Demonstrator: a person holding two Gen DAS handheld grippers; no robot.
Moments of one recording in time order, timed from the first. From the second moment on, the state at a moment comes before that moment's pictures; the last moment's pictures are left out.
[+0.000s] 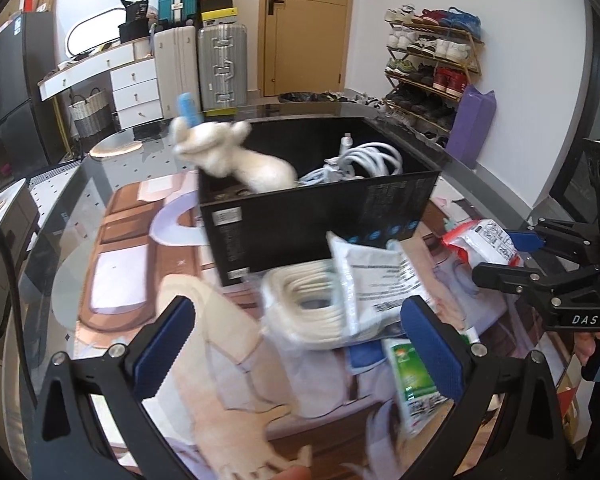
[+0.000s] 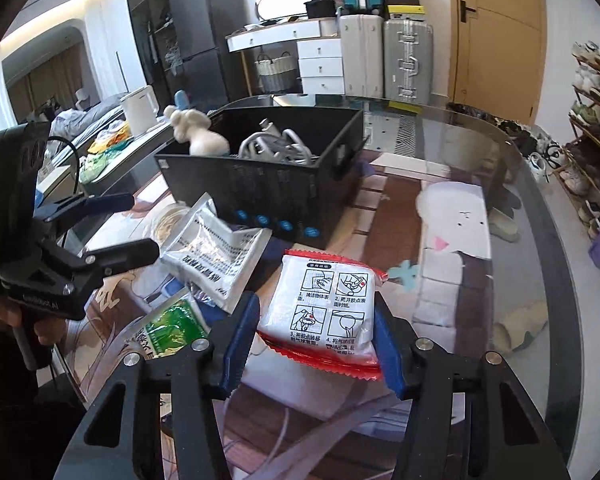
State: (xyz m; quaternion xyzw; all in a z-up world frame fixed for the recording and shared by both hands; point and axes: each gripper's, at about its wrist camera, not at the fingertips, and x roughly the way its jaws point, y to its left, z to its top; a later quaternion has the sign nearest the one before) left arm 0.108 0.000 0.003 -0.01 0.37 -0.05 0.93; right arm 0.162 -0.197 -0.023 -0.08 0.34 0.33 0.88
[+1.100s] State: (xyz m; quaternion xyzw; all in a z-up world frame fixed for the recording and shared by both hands) left arm 0.121 0.020 -0.016 0.01 0.41 0.02 0.91; right arm 0.176 -0.218 -0.026 -0.06 0.35 0.32 0.88
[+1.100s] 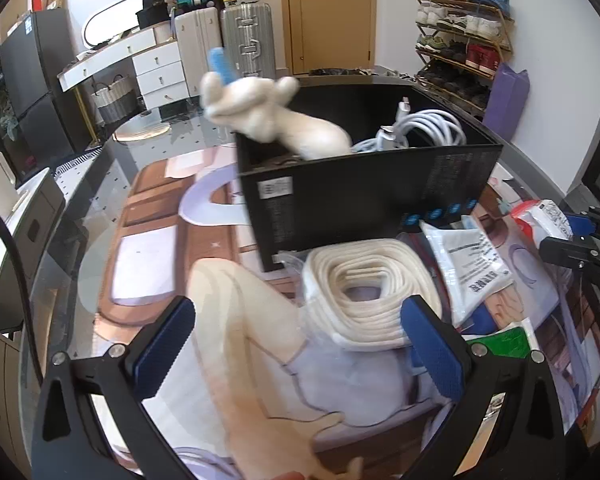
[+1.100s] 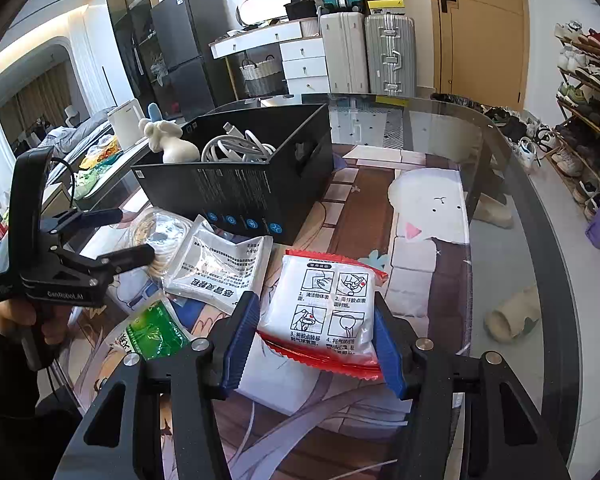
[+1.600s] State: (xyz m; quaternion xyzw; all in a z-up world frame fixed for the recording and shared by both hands) left arm 0.135 -0.005 -0.015 0.02 0.43 -0.01 0.90; right arm 0.174 -0.212 -0.028 -0.06 0.35 0.33 0.88
